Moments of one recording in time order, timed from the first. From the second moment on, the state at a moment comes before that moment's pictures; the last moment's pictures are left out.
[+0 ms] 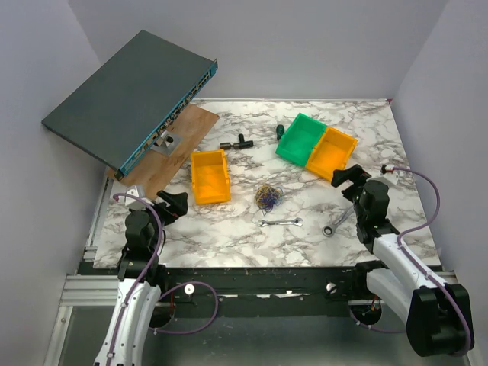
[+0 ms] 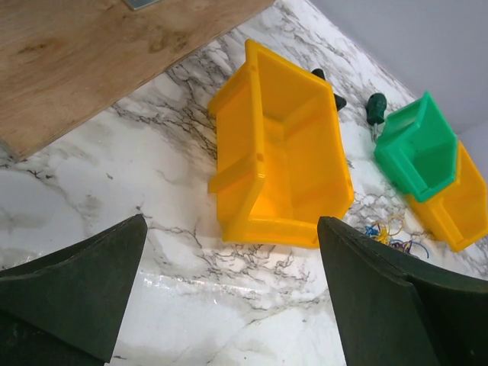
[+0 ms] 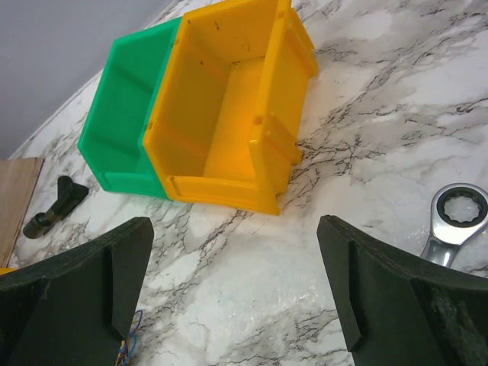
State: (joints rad) left arm -0.06 0.25 0.15 -0.10 0.03 -0.66; right arm 0.10 0.90 0.28 0.35 0.22 0.63
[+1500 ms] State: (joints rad) left arm -0.73 1.17 0.66 0.12 0.10 -0.45; right arm 0.42 1.60 0.63 0.41 -0.40 0.41
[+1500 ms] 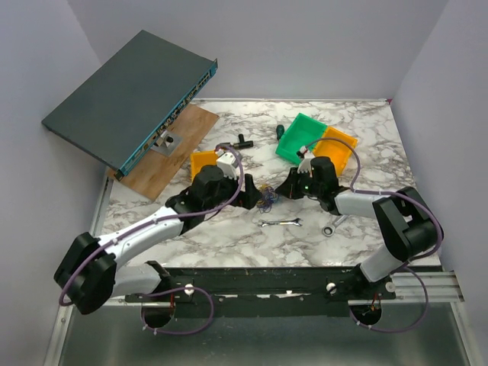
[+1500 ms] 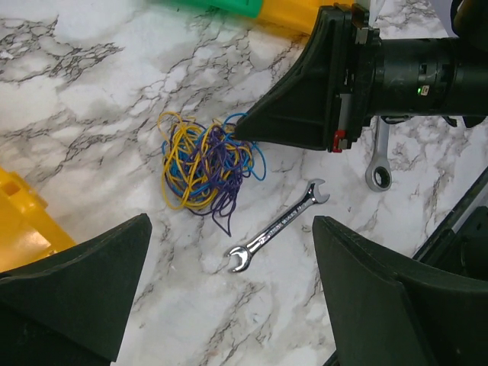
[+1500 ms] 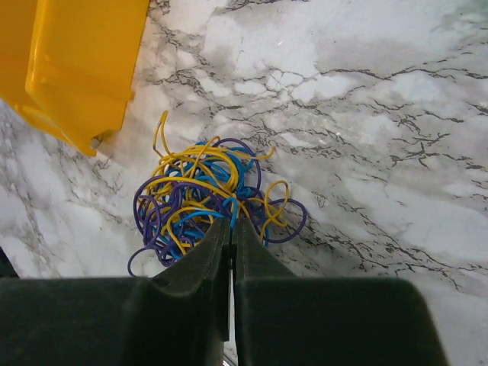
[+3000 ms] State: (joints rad) left arm -0.73 1.31 0.70 0.06 -0.14 -0.45; right arm 0.43 1.15 0.43 0.36 0.32 0.52
